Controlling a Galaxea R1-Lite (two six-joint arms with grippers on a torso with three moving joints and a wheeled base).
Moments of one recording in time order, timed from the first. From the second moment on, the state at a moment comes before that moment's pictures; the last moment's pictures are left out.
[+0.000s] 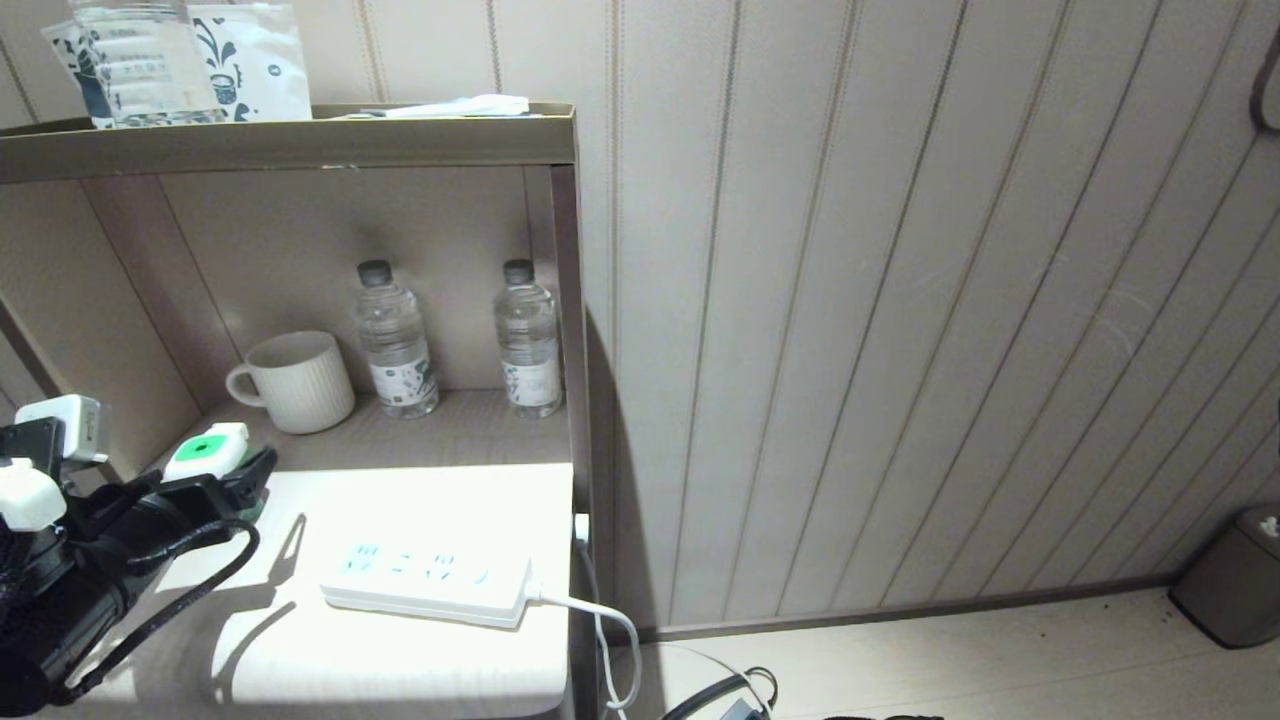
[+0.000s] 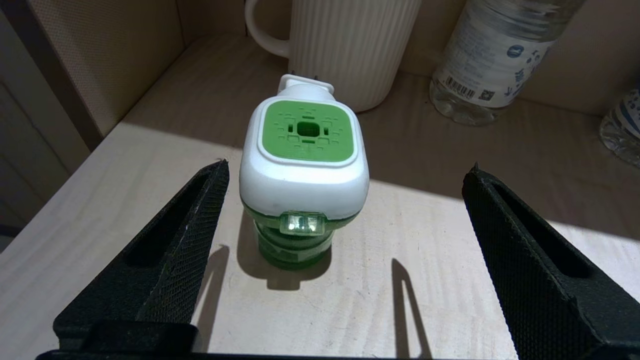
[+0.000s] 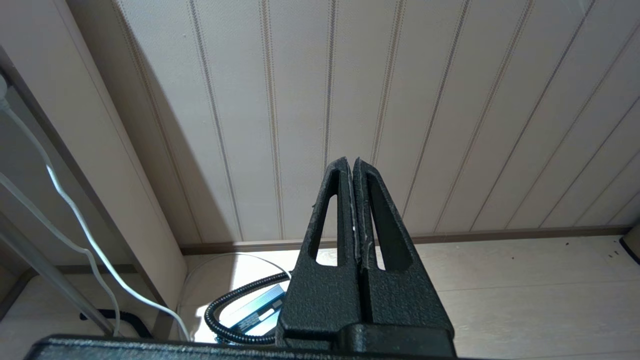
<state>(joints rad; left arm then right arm) 0.01 1.61 -0.18 -1.26 0.15 -0.18 0.00 0.01 0.00 0.01 -0.01 0.02</state>
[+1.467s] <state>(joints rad) 0.07 1.81 -0.34 -1.29 0.14 -0.17 0.00 0.01 0.00 0.01 -0.01 0.02</state>
